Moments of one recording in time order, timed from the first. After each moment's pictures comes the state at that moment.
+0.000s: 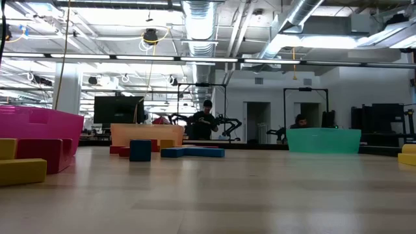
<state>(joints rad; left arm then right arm) -0.49 1.68 1.64 -0.83 -0.56 0.05 0.50 1.71 1.30 0.01 0.71 -0.11</state>
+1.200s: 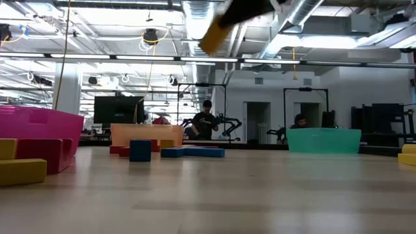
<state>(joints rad) -0.48 1.55 1.64 -1.25 -0.92 -0.16 0.45 1.71 1.30 -0.36 0.97 0.17</state>
